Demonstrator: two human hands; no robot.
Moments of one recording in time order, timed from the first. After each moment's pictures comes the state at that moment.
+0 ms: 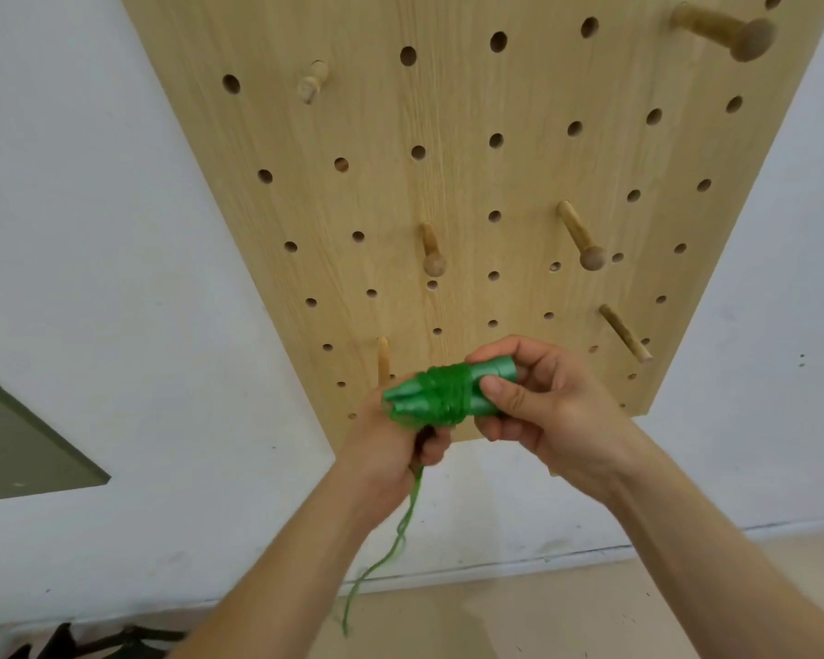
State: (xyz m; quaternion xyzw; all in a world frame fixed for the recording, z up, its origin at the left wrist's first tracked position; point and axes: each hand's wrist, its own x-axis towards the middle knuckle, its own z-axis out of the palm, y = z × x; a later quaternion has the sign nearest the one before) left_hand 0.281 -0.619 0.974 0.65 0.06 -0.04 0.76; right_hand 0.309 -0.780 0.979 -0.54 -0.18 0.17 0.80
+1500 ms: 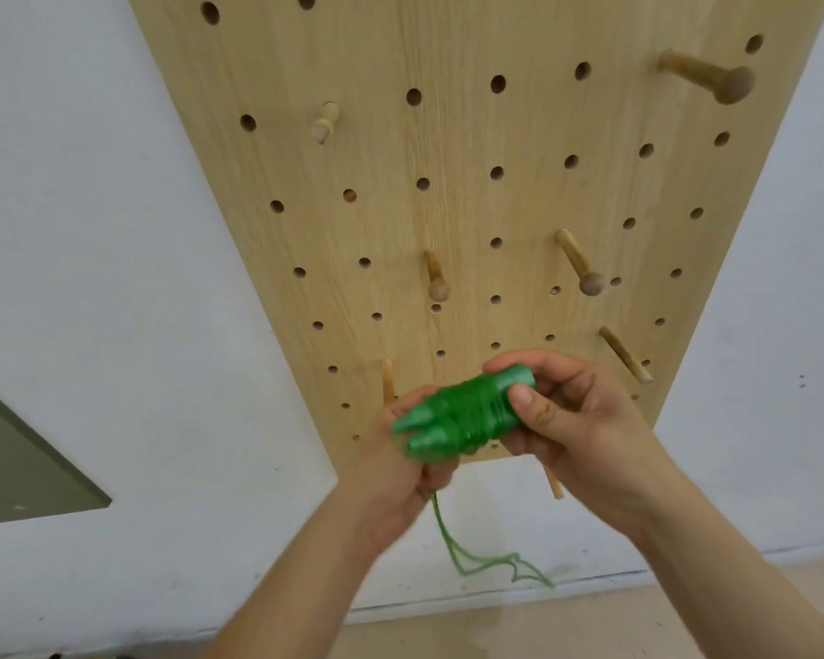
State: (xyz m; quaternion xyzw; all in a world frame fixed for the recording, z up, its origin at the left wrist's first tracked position) left_hand 0.273 -0.620 0.993 0.60 0.05 -0.08 0.79; right_hand 0.293 -0.785 0.996 -0.52 -0.22 0.11 0.81
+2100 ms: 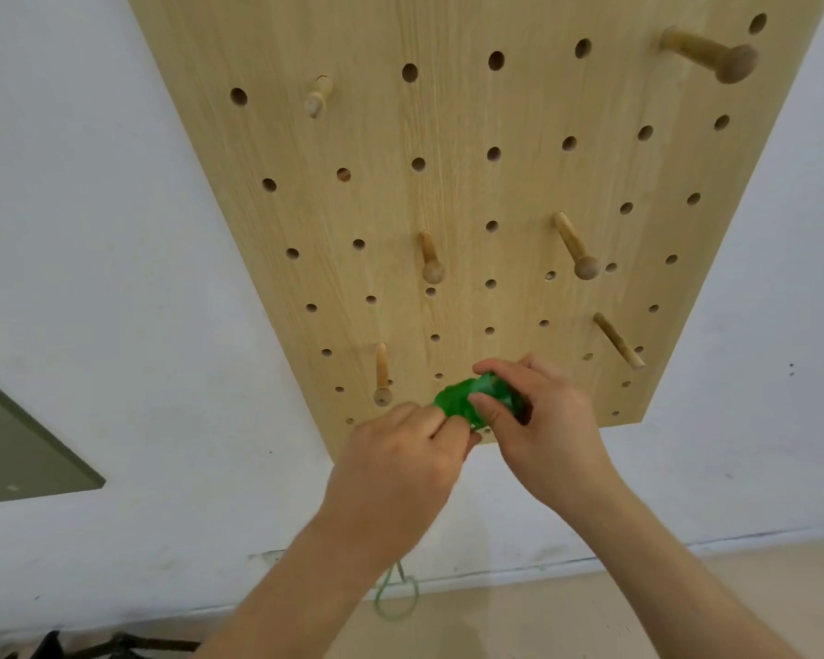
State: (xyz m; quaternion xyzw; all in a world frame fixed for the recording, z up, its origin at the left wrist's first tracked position) left_hand 0.254 -0.612 0.974 0.92 -0.24 0.33 0.01; right_hand 0.299 -0.768 0.959 -0.85 -0.19 -0.21 0.44
